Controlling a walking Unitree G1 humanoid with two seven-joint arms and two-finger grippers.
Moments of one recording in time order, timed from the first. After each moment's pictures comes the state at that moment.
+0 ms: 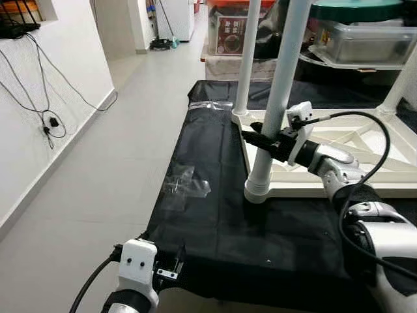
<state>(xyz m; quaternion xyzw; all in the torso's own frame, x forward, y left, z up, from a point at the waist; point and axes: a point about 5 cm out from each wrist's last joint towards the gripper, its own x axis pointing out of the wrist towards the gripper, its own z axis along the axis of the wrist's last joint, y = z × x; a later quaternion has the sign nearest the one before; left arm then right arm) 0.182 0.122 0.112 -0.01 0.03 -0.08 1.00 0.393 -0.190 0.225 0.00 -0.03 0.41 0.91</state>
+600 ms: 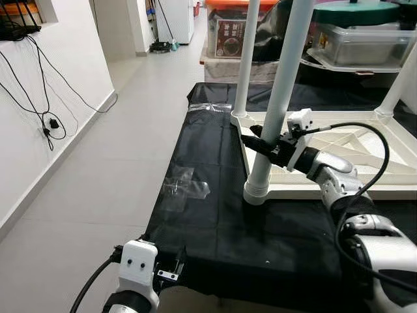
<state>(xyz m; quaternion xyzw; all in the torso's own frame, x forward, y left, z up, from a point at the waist) 0.180 0.123 0.113 -0.01 0.03 -0.08 1.00 0.388 -0.180 0.208 0.00 -0.06 0.38 0.92</state>
